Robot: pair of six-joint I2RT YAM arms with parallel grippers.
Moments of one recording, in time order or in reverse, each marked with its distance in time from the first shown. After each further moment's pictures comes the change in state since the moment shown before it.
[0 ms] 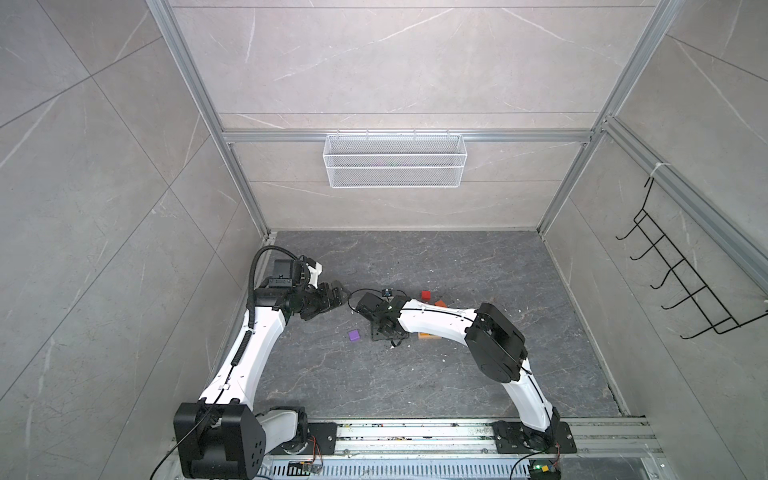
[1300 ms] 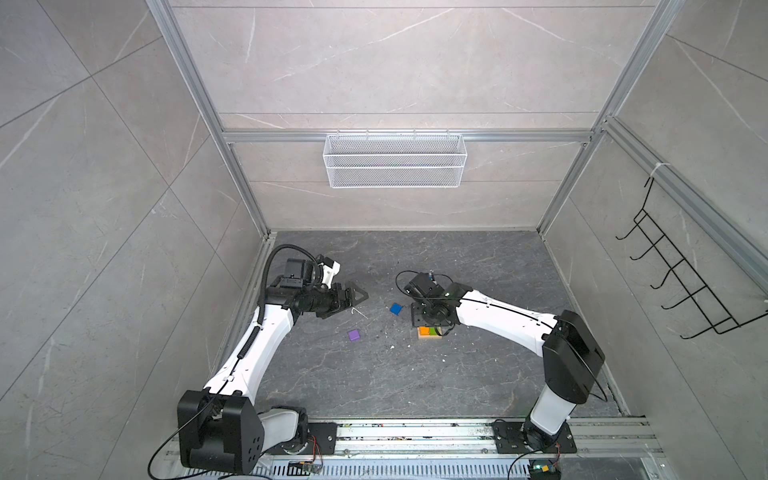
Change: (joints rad) left arm -0.107 0.036 -0.020 0.096 0.185 -0.016; right arm -0.193 -0.468 -0.383 0.035 -0.043 -0.171
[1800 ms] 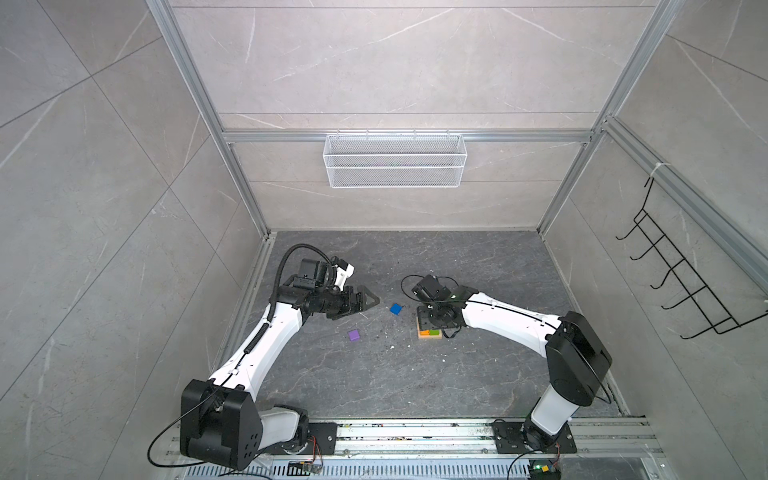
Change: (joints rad) left arm -0.077 0.029 0.000 0.020 -0.005 0.000; right arm -0.030 -0.016 -0.069 0.051 -0.011 -0.085
